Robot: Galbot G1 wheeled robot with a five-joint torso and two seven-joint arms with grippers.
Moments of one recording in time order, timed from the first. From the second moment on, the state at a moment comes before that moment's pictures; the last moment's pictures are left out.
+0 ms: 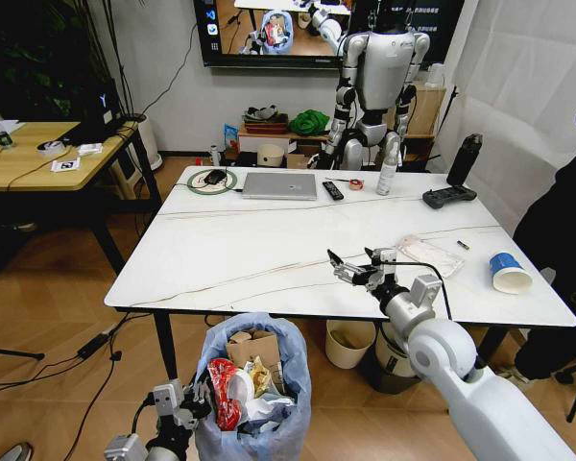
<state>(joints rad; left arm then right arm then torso) 1.92 -1.40 -0.53 -2.22 -0.50 0.14 -0.01 -1.02 1.07 0.20 1.88 0.72 -0.31 0.18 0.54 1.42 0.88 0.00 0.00</state>
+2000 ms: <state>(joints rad) 1.92 -1.43 -0.55 -2.22 -0.49 0.14 -0.01 -0.73 1.16 0.18 1.28 0.62 -0.35 0.20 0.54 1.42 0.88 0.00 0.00</state>
